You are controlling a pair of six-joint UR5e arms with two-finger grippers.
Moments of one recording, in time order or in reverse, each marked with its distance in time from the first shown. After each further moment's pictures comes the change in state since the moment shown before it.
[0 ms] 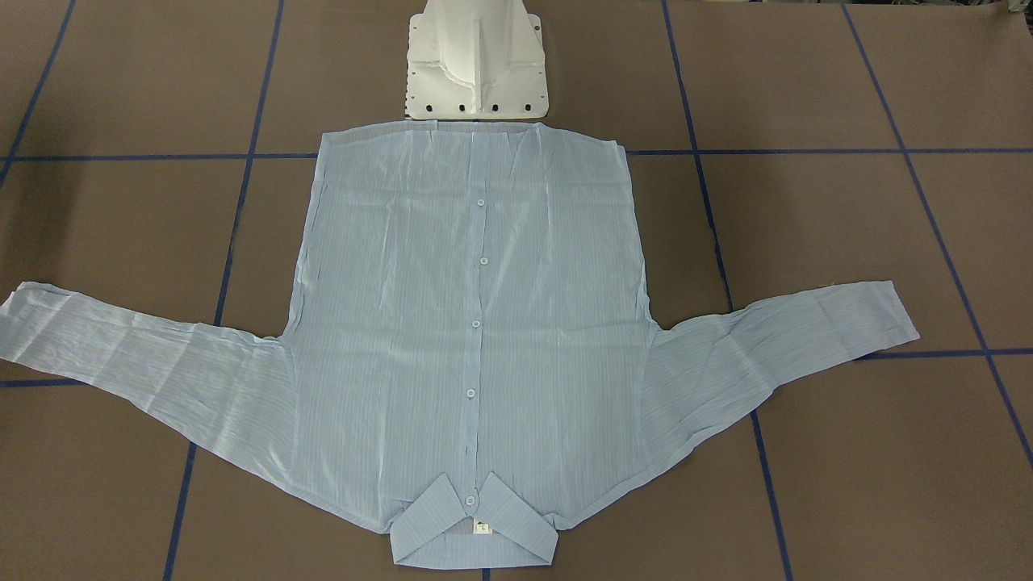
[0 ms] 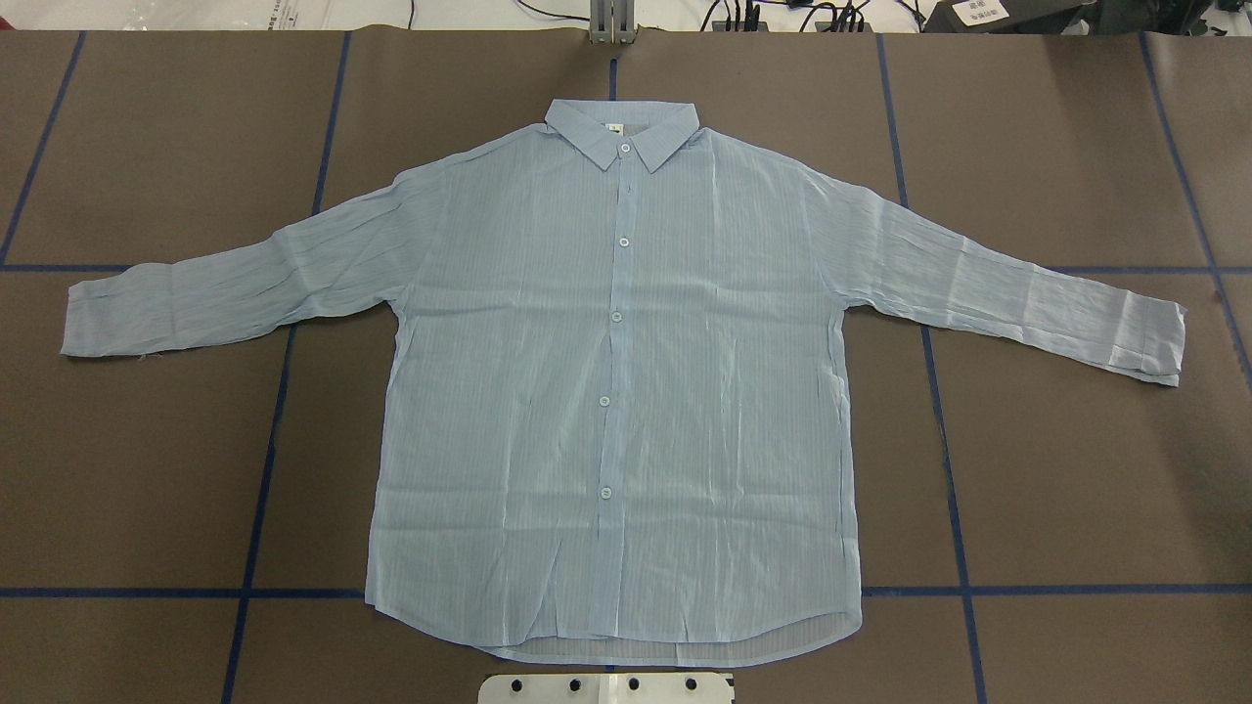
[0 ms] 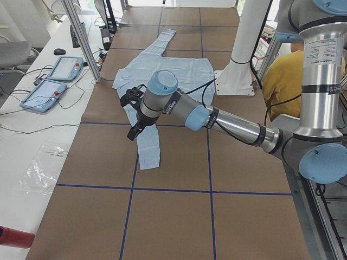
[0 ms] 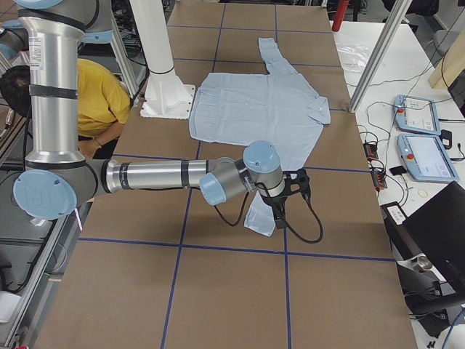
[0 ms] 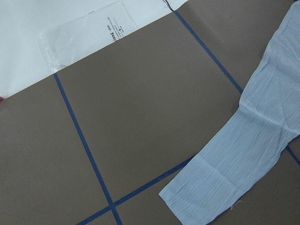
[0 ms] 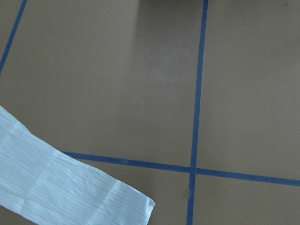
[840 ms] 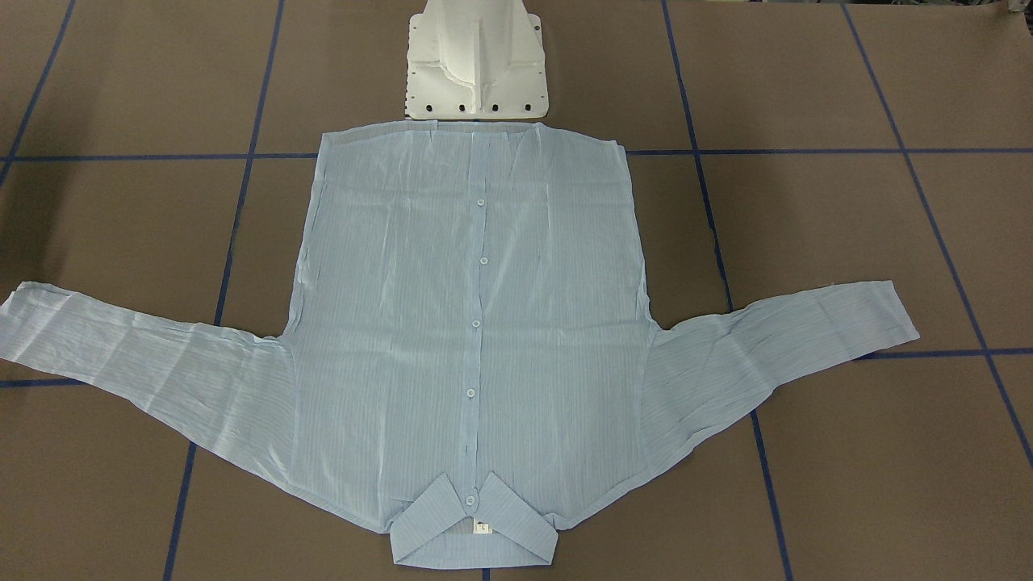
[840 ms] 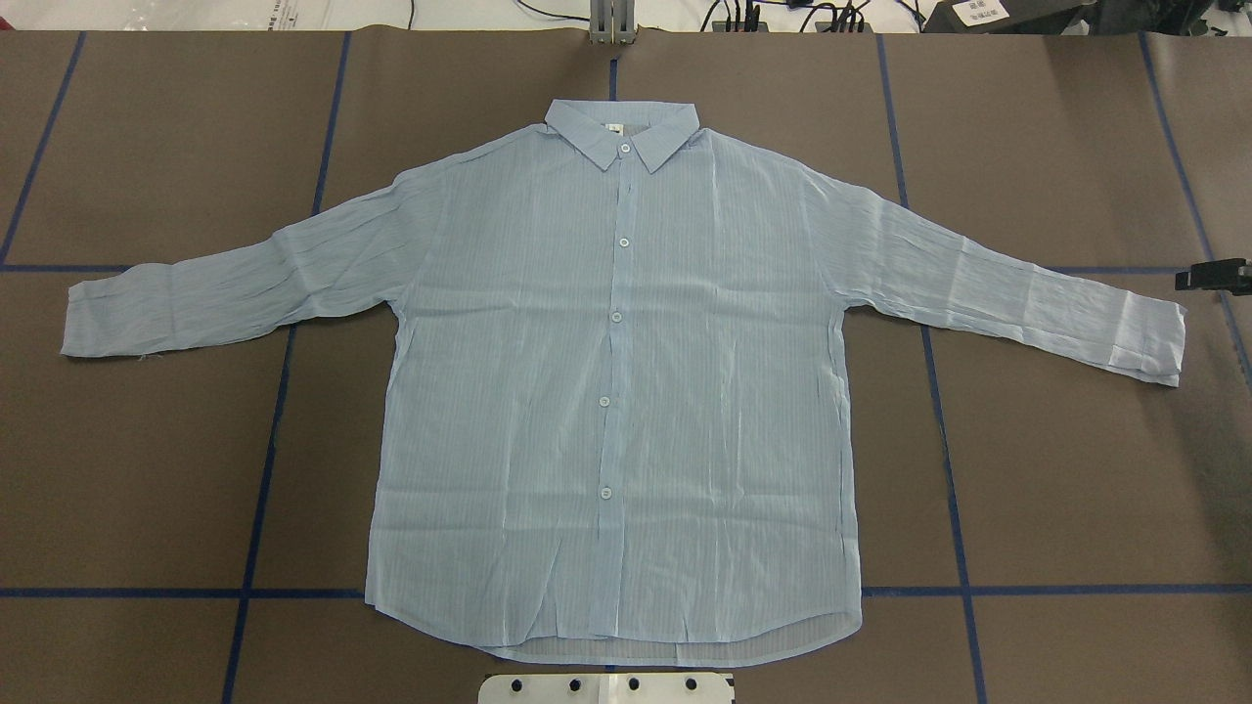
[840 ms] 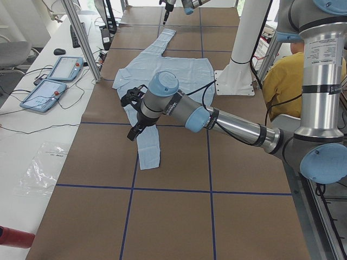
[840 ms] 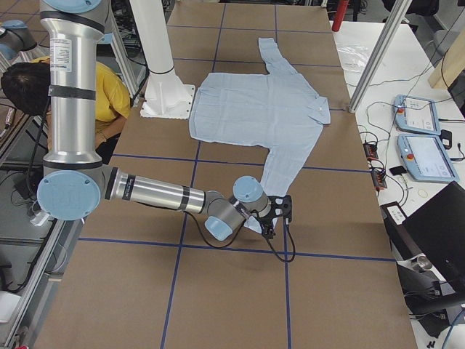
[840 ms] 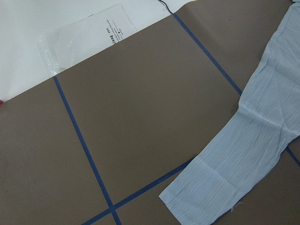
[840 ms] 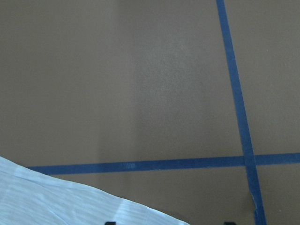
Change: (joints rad) left arm 0.000 0.006 0.007 -0.026 -0.001 -0.001; right arm -0.281 -0.001 -0.285 0.499 -0.201 0.445
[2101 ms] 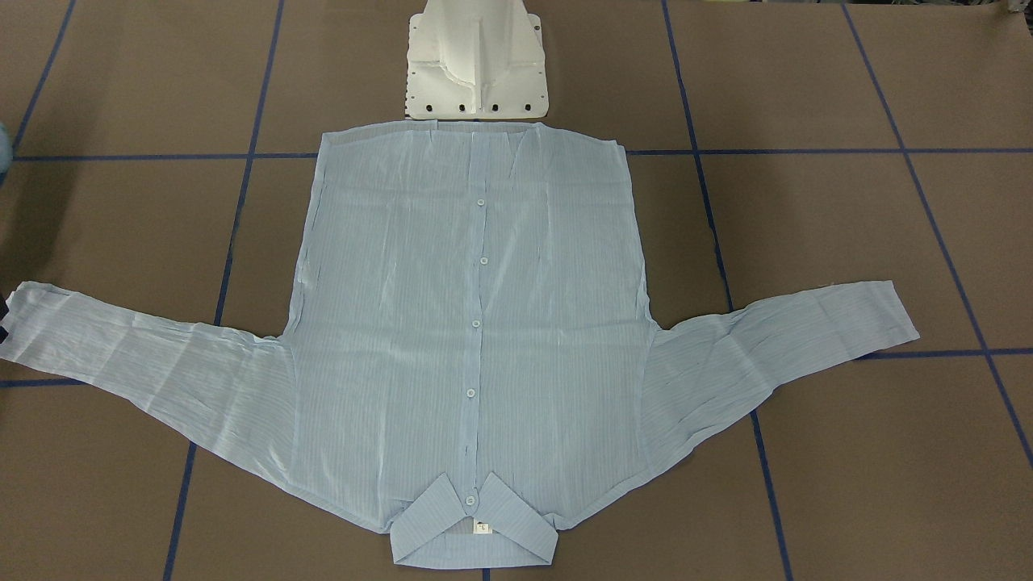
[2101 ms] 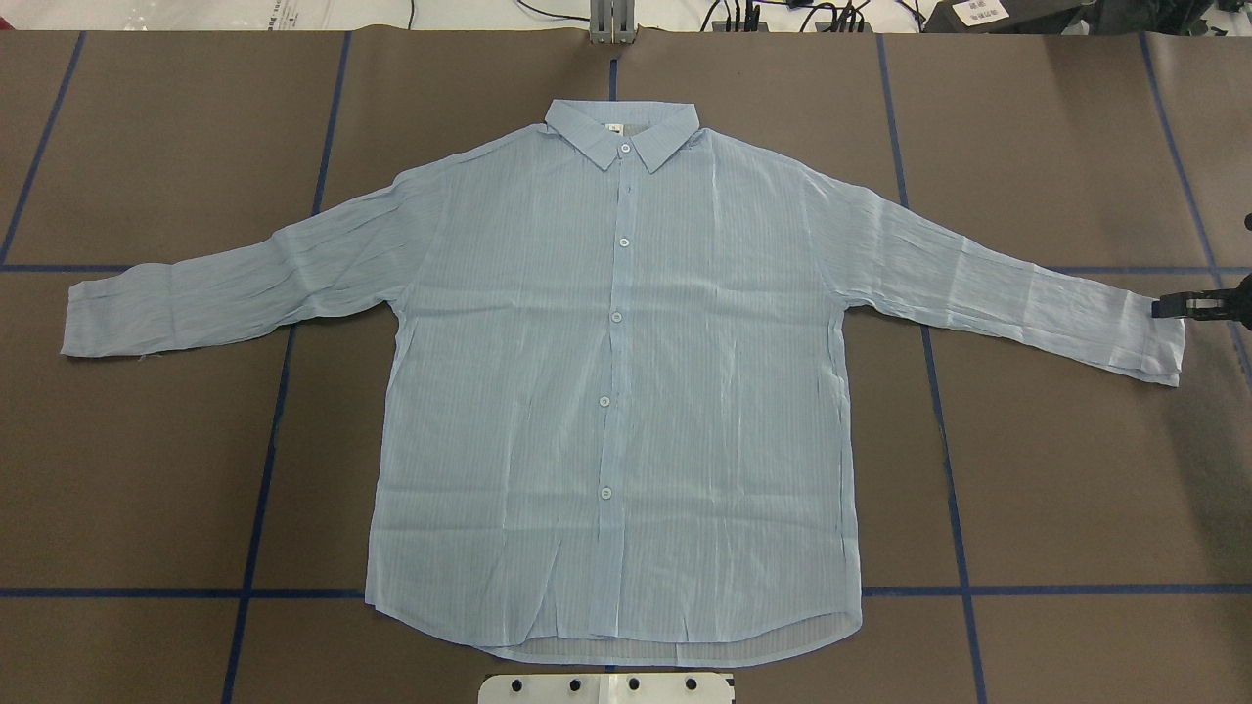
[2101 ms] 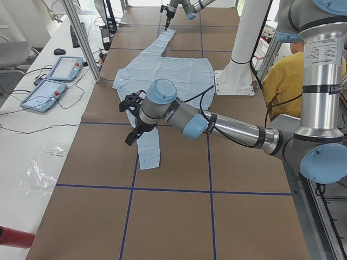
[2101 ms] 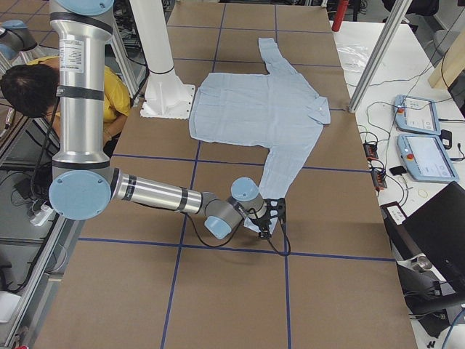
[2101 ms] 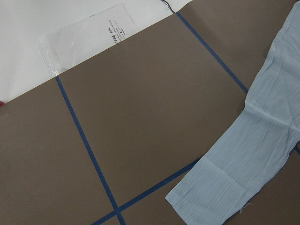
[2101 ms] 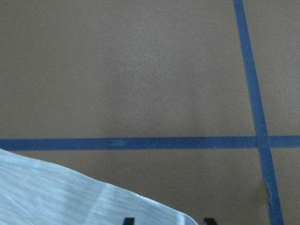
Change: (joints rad) left arm 0.000 0.000 0.064 -0.085 0.000 -0.001; right arm -0.101 0.000 -0.034 0.003 -0.115 -0.005
